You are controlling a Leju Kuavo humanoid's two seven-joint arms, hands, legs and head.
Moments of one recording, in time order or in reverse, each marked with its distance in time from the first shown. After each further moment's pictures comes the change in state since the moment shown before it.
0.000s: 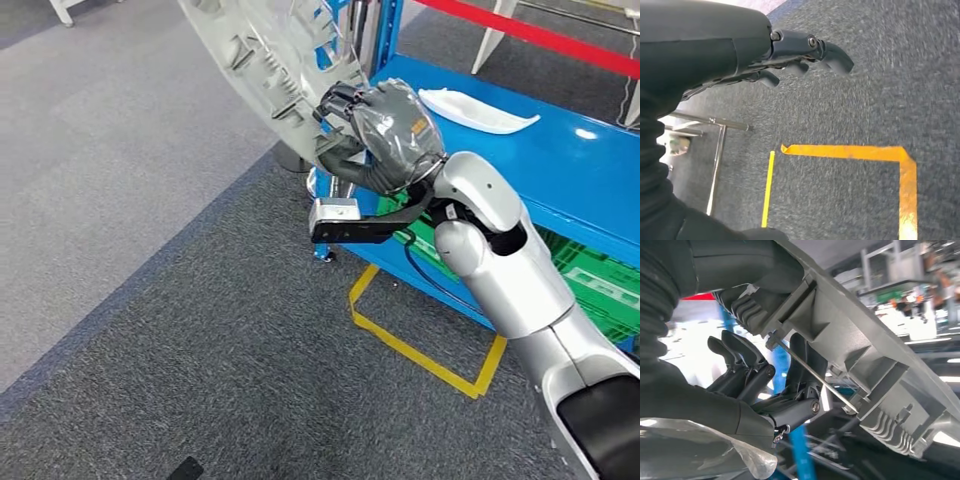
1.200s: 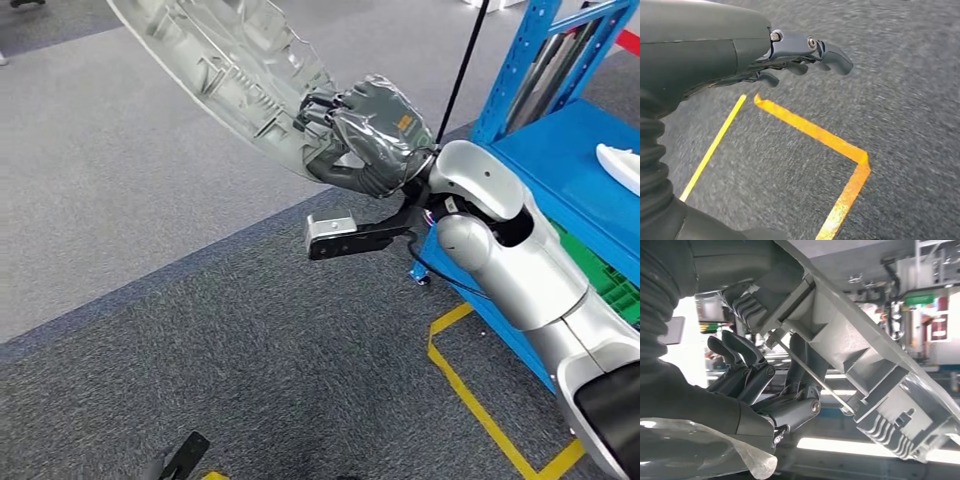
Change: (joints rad) left arm -0.025 -0.040 0.079 0.000 0.113 0.093 -0.313; right arm -0.087 -0.051 0.118 -0.032 -0.080 0.049 0.005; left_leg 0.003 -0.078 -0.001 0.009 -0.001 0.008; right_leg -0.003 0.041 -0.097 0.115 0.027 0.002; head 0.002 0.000
